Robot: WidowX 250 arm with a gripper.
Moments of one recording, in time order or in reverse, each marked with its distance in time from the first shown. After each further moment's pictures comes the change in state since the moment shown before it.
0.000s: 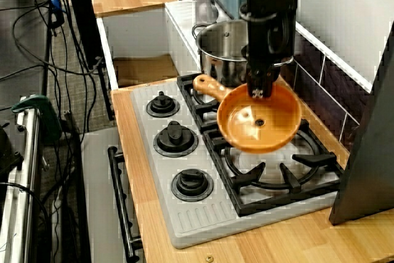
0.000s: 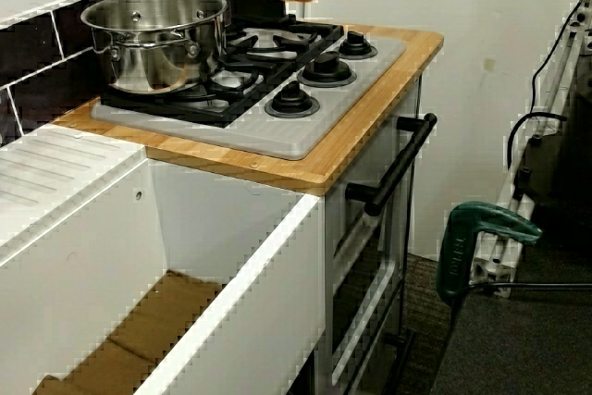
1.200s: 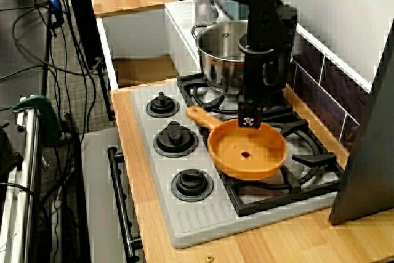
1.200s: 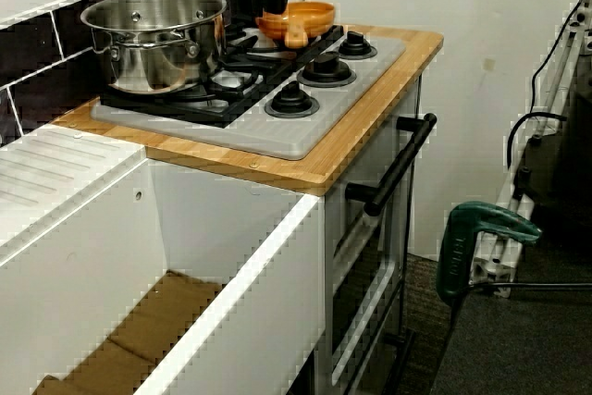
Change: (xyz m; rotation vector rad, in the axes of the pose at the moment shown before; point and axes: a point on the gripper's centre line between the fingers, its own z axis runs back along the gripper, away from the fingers) arm -0.011 -0.010 -0.029 -0.049 0.090 -0.016
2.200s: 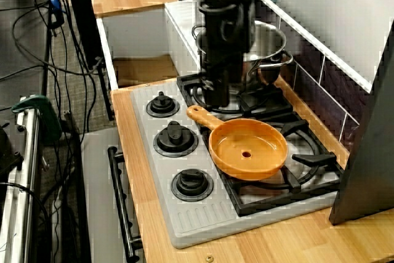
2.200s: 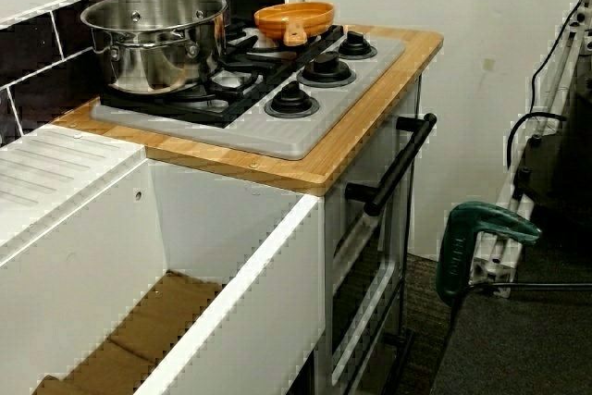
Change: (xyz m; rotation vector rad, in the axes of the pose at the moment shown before) arm -0.034 0.000 0.038 -0.099 -0.120 -0.150
